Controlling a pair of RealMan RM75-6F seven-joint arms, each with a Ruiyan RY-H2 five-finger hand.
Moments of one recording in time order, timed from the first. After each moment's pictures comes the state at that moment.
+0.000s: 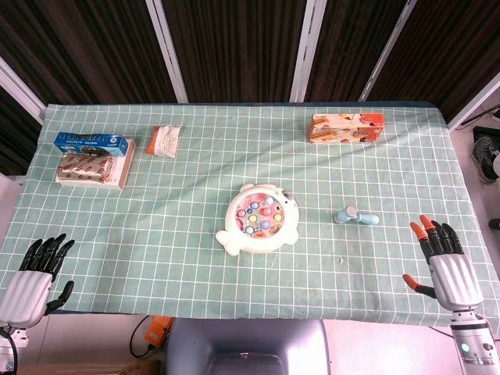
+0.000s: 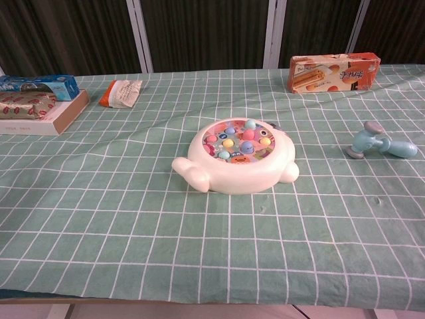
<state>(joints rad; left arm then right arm) -0.10 -1.14 0.02 -1.56 1.61 1.50 0.07 0.09 -1.15 0.04 -1.62 -1.53 1.47 -0.15</state>
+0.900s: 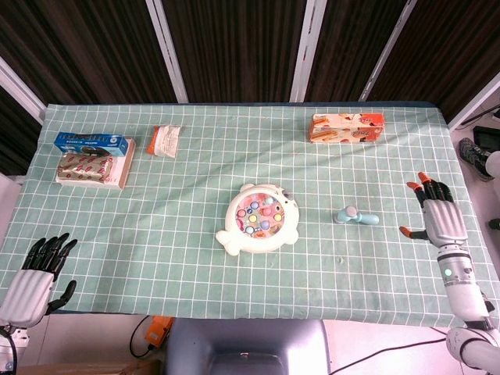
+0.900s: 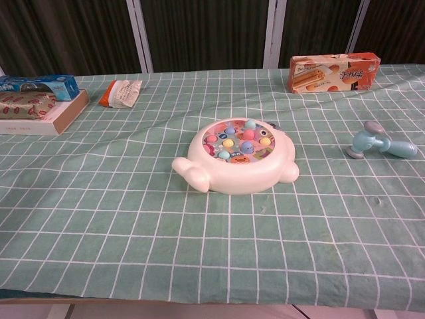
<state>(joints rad) -0.11 -1.14 0.02 -1.56 1.63 1.50 0.04 0.37 -1.24 0.24 -1.36 -1.15 1.04 -0.11</state>
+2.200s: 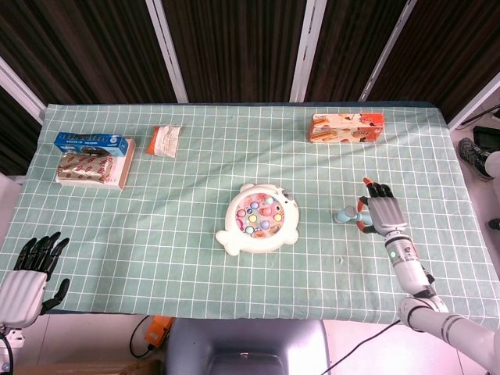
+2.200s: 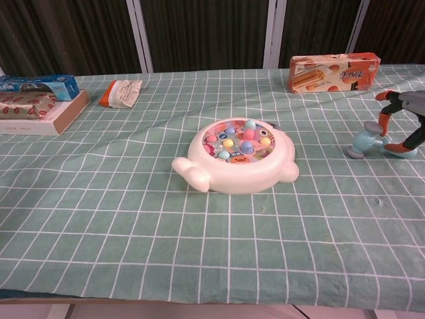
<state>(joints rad) -0.10 -1.14 0.01 -1.56 1.61 1.52 0.05 0.57 -1.52 0.20 -1.06 -1.09 0.84 -0.17</state>
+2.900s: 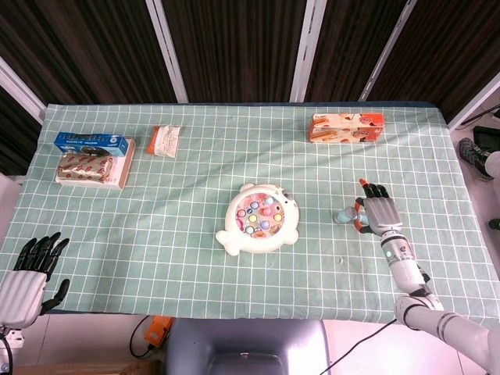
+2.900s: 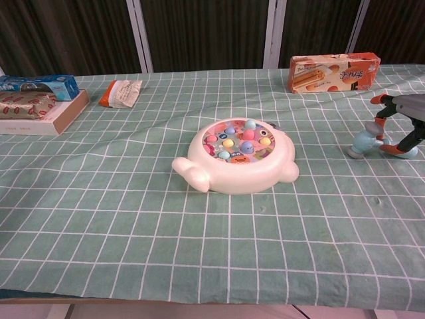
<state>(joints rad) -0.10 -1.13 0.01 -1.56 1.61 1.52 0.05 0.59 -1.54 0.19 -1.05 -1.07 0.83 -0.19</state>
